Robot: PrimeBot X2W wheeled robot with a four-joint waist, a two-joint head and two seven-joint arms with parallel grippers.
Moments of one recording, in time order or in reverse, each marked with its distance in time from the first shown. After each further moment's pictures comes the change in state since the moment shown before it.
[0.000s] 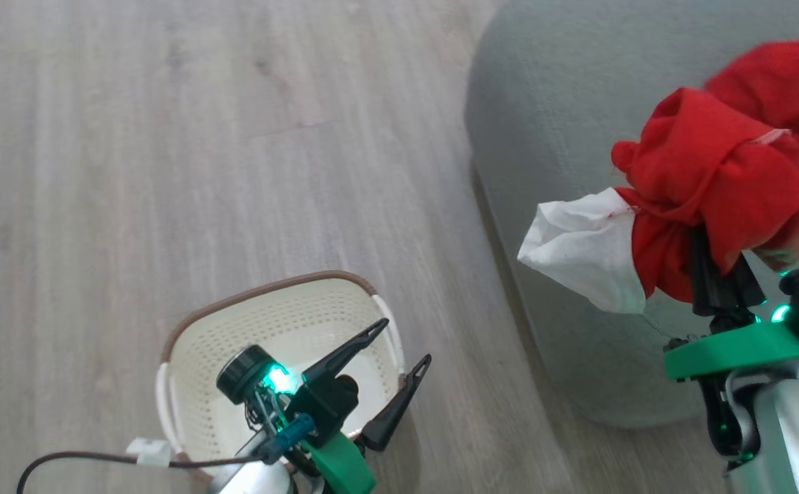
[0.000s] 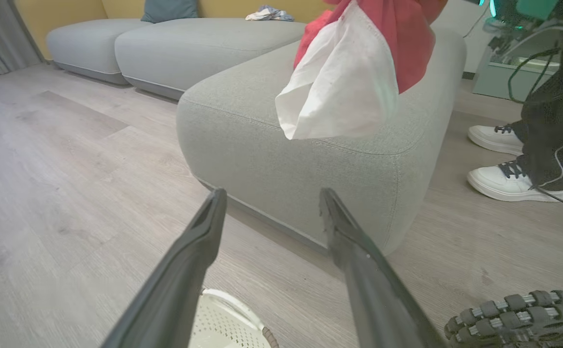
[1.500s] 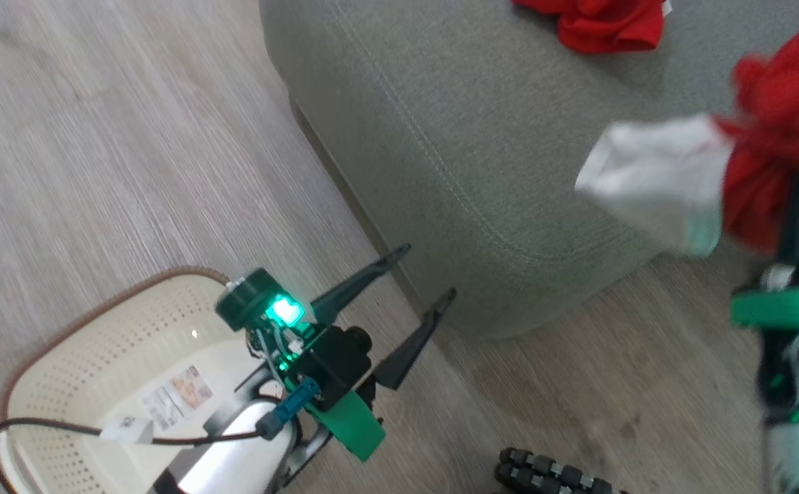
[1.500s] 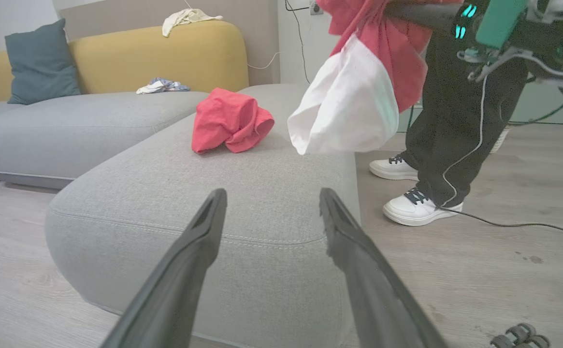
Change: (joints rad) left arm -0.129 0.026 -0.031 -0.138 0.046 0.001 0.000; right arm -0.041 0.090 -0.199 -0.103 0.002 0.000 0.000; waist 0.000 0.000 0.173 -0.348
